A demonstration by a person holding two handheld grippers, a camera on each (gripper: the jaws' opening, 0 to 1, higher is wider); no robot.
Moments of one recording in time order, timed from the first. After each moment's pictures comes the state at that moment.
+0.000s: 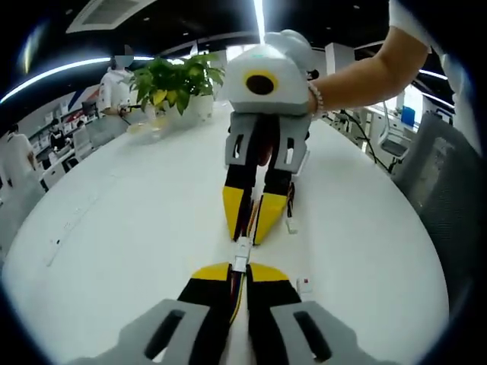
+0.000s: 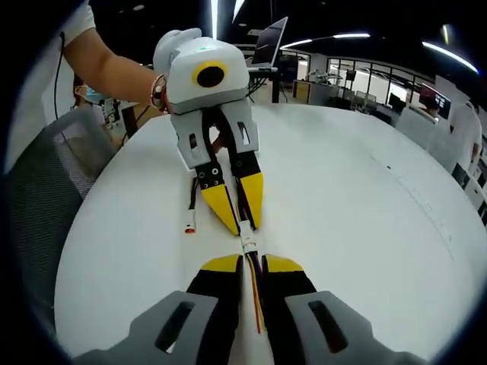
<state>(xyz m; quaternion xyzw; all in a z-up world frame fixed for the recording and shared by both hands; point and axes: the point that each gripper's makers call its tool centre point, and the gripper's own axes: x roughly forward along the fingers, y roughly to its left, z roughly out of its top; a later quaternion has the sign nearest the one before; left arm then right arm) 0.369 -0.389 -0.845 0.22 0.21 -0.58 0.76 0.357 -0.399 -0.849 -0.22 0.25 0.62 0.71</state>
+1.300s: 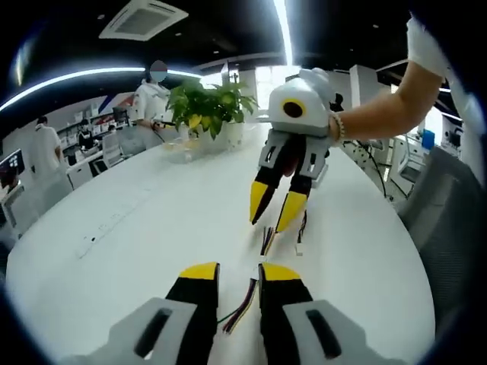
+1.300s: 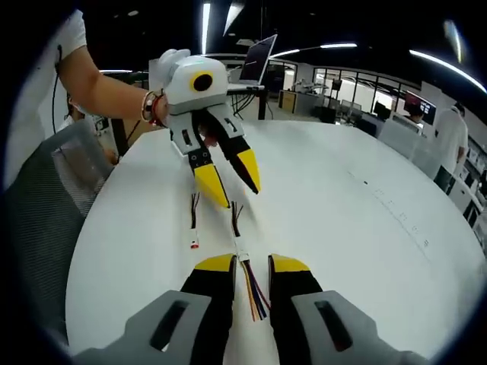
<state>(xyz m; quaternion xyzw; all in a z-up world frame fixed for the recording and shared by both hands) 0.365 -0.358 -0.787 0.17 0.16 -0.52 0.82 0.355 -0.410 -0.806 -0.21 0.22 0.59 0.75</state>
